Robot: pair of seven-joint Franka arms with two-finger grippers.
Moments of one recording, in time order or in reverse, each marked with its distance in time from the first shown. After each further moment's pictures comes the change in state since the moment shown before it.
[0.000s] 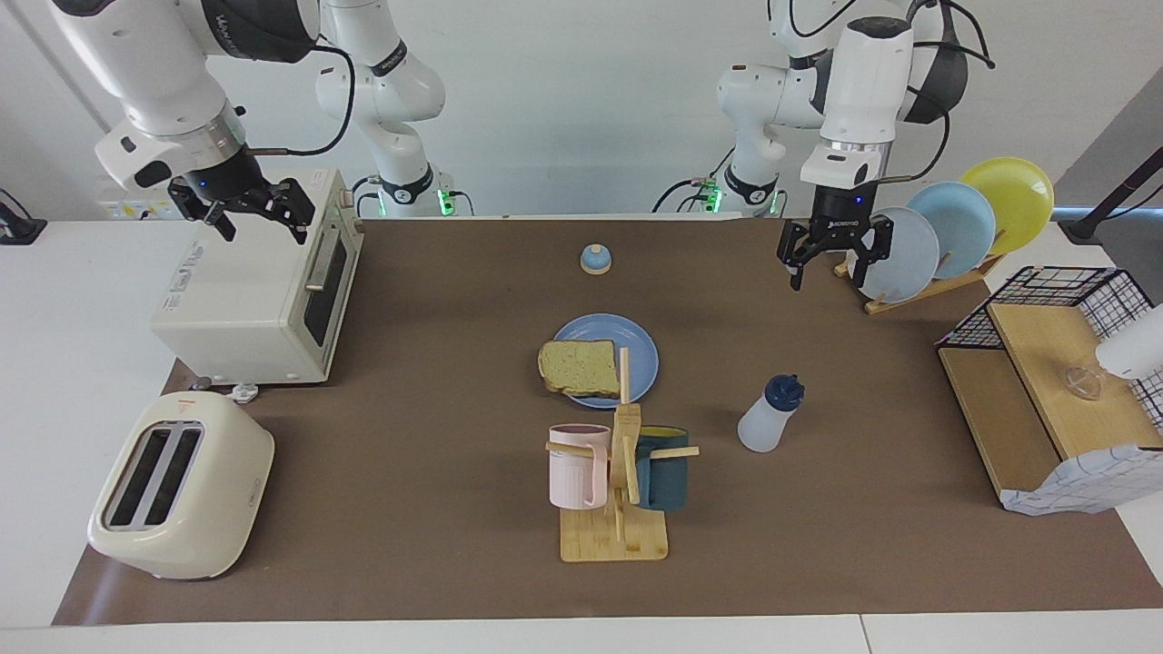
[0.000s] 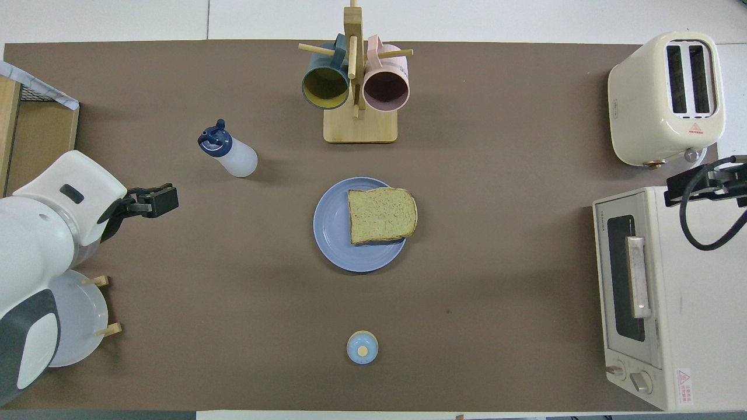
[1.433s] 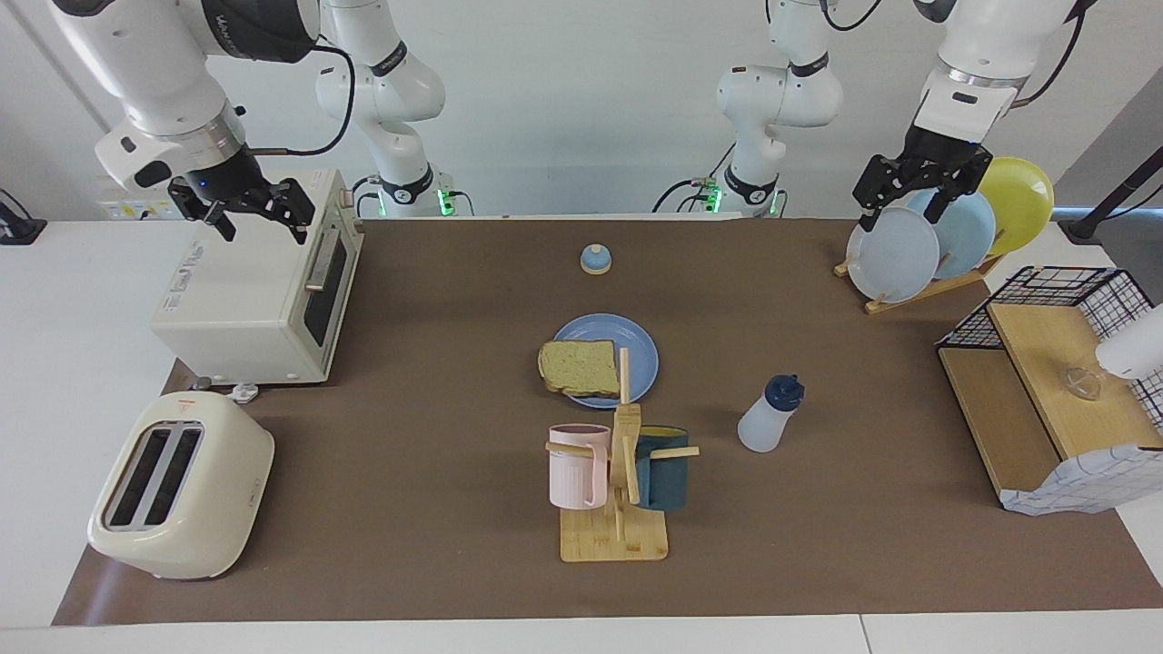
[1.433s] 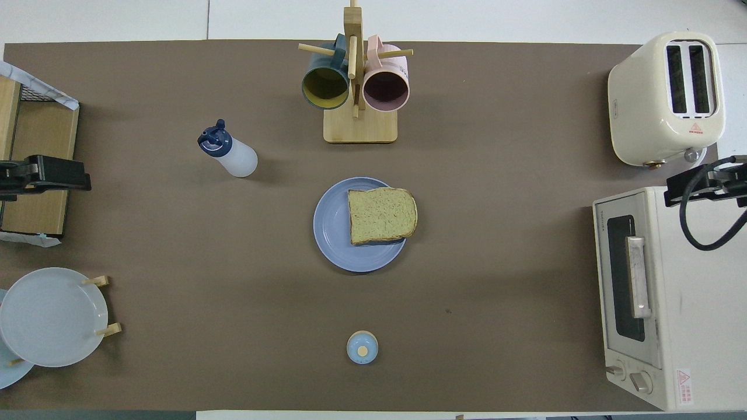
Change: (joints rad) left arm 0.126 0.194 0.020 0.511 -0.181 -0.590 0.140; right arm 0.000 0.000 0.000 0.000 0.000 0.000 0.000
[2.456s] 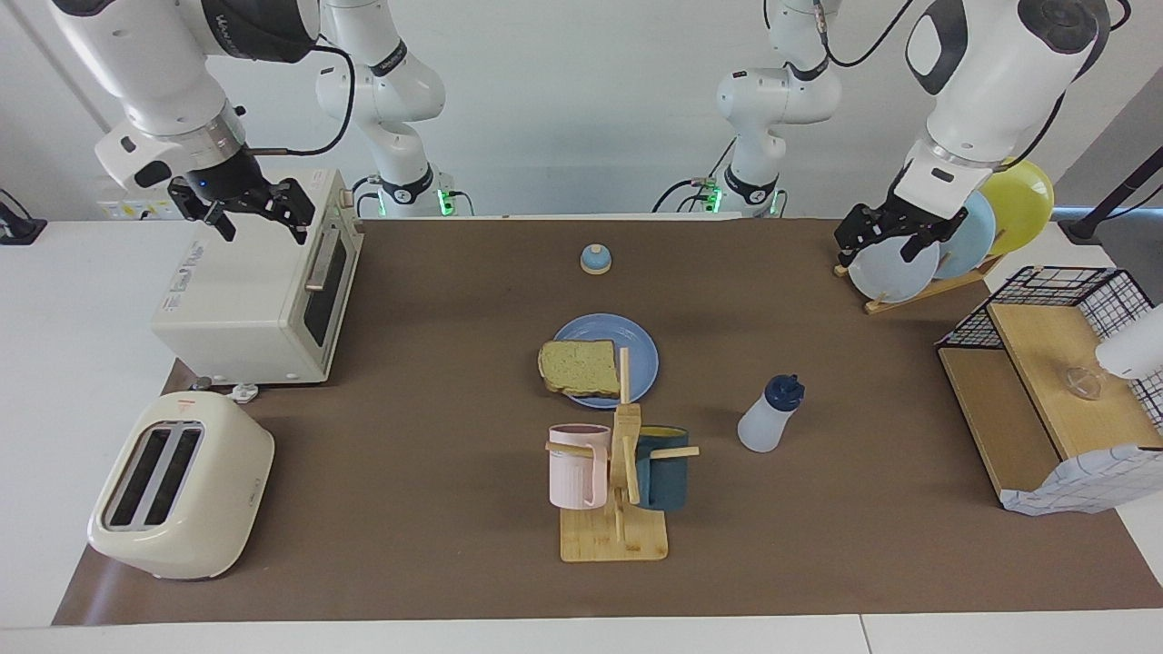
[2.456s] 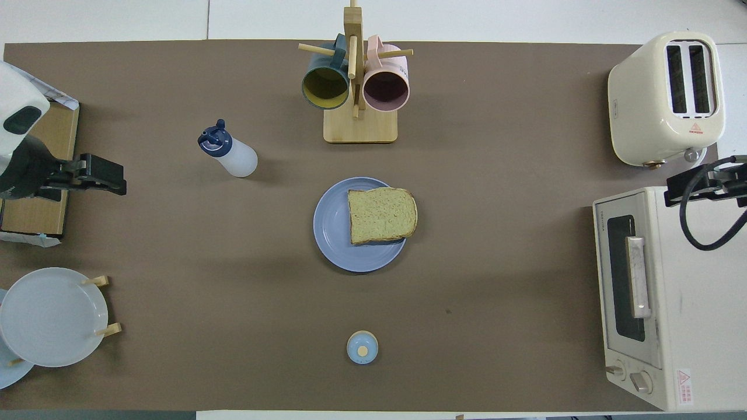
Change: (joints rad) left arm 0.156 0.110 -0.157 0.021 -0.037 -0.065 0.039; right arm 0.000 0.000 0.000 0.000 0.000 0.000 0.000
